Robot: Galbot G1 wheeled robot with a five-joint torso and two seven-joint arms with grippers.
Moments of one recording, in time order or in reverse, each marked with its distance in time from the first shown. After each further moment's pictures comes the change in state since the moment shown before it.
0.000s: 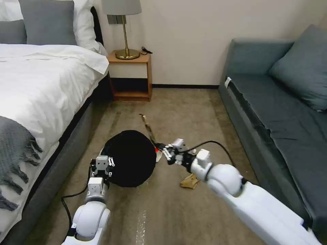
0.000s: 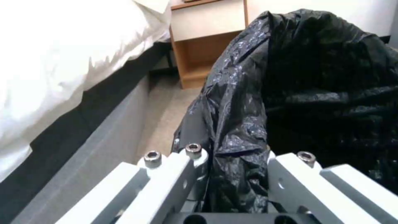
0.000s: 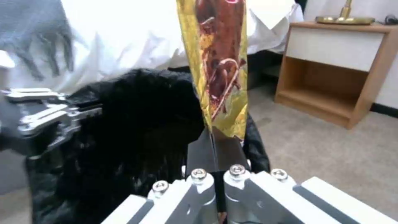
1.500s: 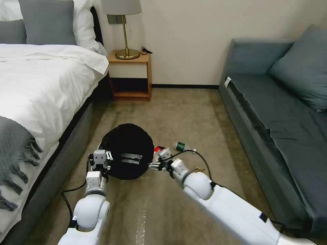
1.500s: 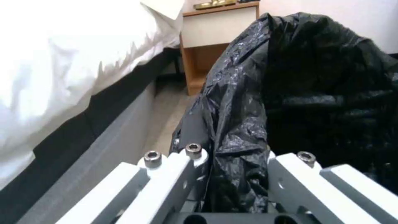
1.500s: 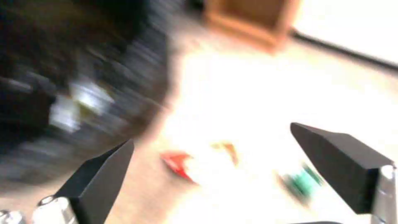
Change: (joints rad) left arm -0.066 0.011 -0.023 0.046 -0.059 -0.022 -0.010; right arm 0.033 0.108 -0.077 -0.260 -0.077 -0.187 0.303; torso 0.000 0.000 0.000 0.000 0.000
